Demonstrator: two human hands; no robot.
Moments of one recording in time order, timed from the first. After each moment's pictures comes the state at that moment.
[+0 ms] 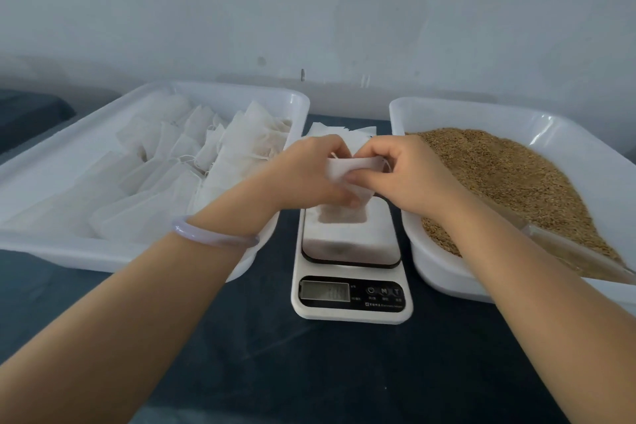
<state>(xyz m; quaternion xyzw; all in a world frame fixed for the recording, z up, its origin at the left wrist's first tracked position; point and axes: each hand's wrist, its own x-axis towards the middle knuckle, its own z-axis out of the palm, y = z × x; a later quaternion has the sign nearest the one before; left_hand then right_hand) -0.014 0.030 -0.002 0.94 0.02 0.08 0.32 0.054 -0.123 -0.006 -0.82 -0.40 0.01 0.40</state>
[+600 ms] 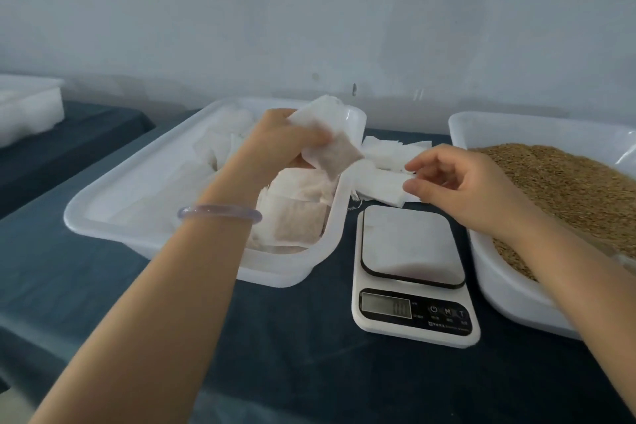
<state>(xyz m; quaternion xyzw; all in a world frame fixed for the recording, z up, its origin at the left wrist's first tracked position) -0.040 0.114 0.024 0.75 0.15 0.19 0.62 0.053 -0.116 -0.008 -0.79 -0.42 0.01 0.44</state>
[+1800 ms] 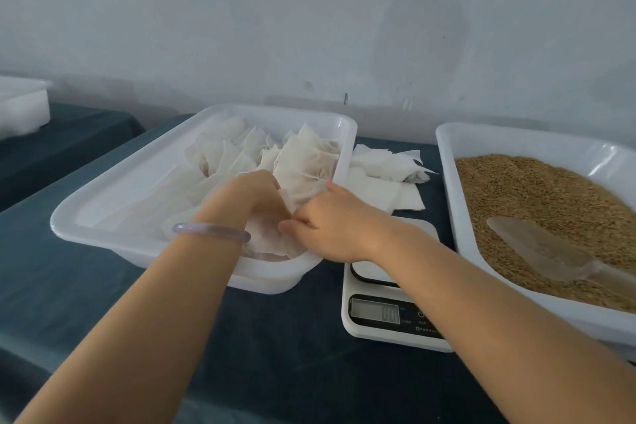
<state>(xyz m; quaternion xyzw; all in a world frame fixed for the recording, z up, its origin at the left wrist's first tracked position) -0.049 0.134 -0.007 0.92 0.32 -0.11 0.18 -0.013 -0.017 -0.007 -0.81 -0.58 0.07 0.09</state>
